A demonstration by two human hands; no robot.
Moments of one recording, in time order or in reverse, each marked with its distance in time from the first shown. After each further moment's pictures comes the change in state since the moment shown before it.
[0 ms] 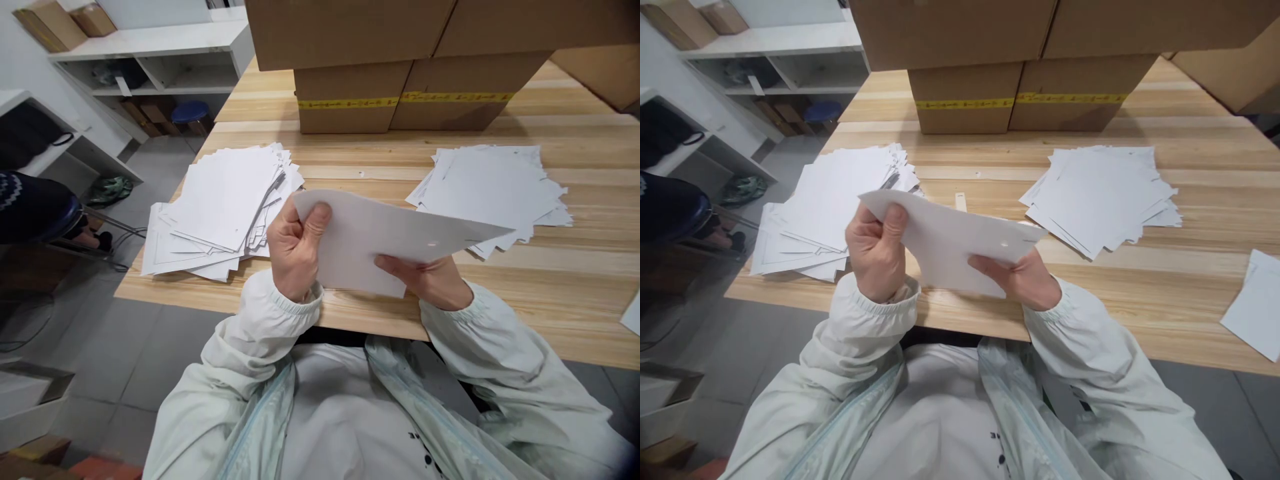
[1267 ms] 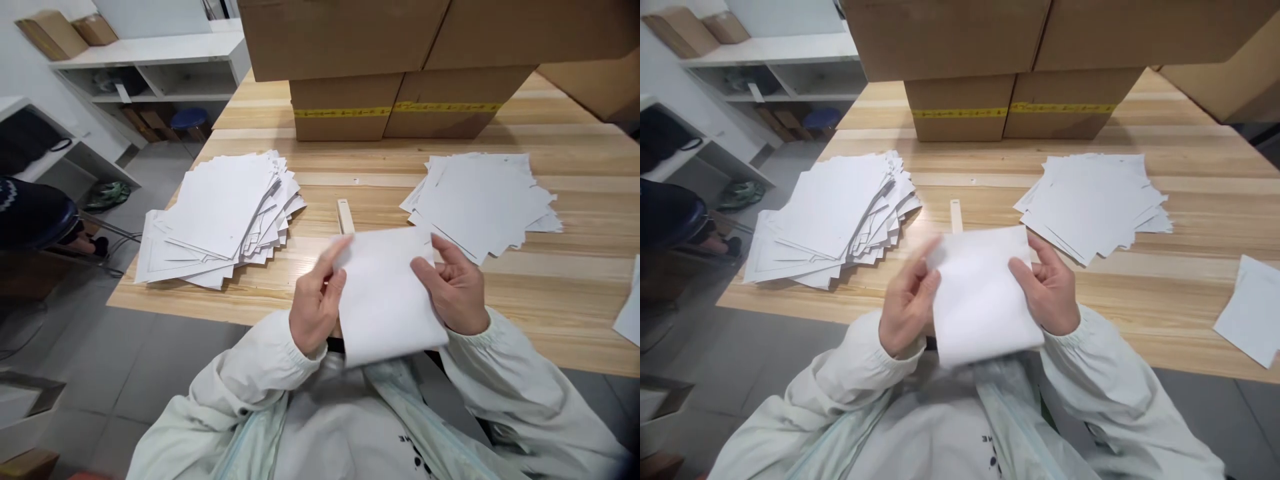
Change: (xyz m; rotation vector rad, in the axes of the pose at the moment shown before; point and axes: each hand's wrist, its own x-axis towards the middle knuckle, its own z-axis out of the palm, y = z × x) left_hand -0.057 0.001 -0.003 0.122 -0.259 -0.358; right_hand -0.033 0.003 -0.022 0.206 0.336 0.461
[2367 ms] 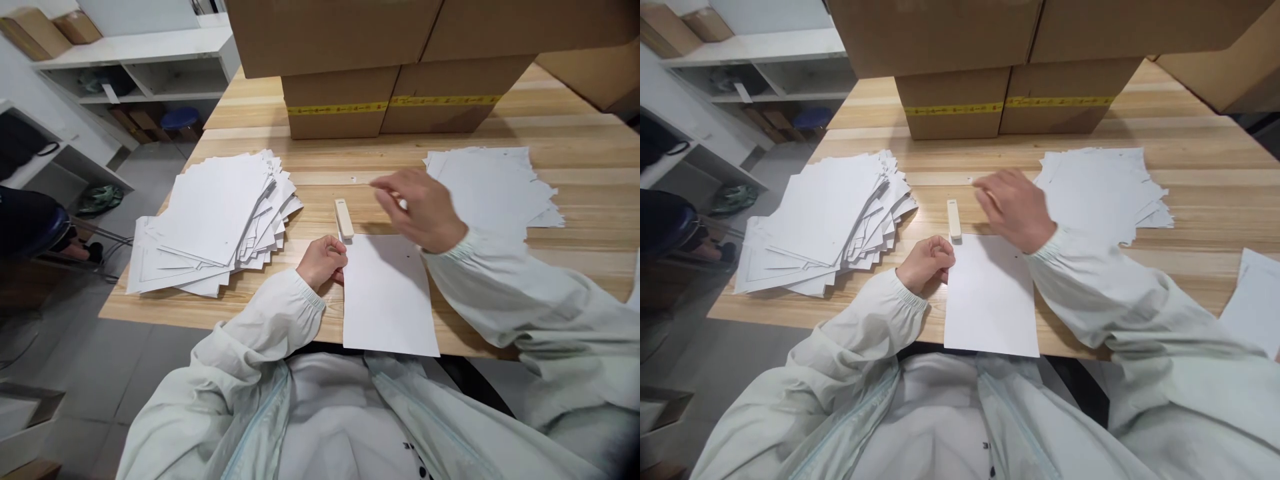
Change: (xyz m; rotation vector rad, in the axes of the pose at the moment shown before) left_hand 0.071 -0.028 0.007 -0.182 -0.112 -0.708; right_hand 0.121 -0.032 0.041 -0.969 -0.245 -0.767
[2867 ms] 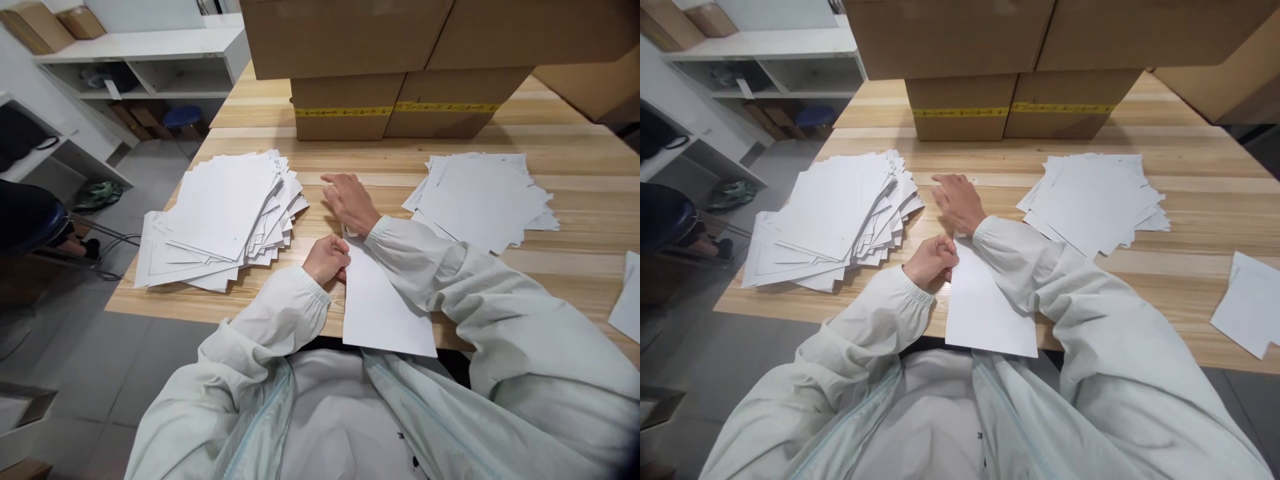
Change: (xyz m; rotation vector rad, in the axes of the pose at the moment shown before) left_hand 0.000 -0.010 -0.007 -0.012 -0.039 0.011; right_hand 0.046 -0.034 0.092 0.171 -0.112 0.017
